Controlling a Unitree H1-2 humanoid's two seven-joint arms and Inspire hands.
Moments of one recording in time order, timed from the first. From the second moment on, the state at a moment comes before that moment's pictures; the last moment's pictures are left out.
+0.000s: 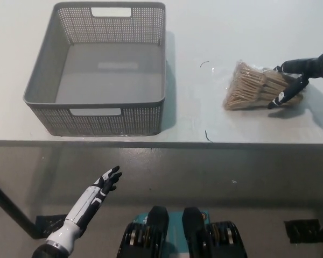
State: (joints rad) left_arm -0.16 0.22 -0.11 0.34 0.07 -0.30 -0.20; right_arm -1.25 -0.43 0.61 1.31 -0.61 -0.19 0.58
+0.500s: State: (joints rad) left_arm -0.16 0.22 -0.12 0.34 0.09 -0.30 -0.20; right_arm -1.26 -0.39 0.61 1.33 -0.61 -0.19 0.56
